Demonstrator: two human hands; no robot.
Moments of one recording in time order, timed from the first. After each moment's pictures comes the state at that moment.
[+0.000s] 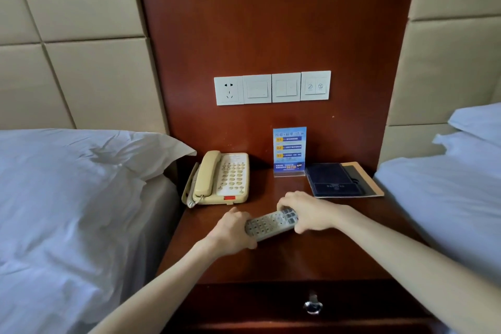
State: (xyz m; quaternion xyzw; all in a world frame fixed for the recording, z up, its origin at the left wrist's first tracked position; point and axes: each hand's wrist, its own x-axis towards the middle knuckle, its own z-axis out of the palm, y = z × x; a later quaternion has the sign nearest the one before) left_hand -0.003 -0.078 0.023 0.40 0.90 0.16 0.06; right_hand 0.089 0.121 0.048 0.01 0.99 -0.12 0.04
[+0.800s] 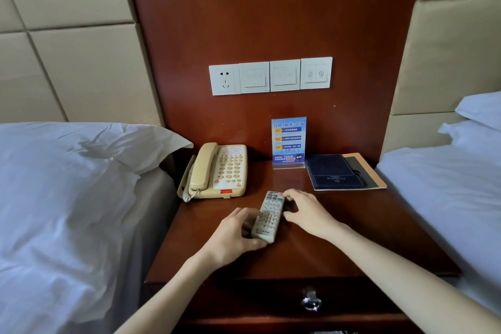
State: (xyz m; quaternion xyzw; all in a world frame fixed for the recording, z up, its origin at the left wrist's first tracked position) left_hand 0.006 -0.084 -0.005 0.45 0.81 0.37 0.09; right_hand 0.082 0.123 -0.005 0.13 0.94 -0.28 -0.15
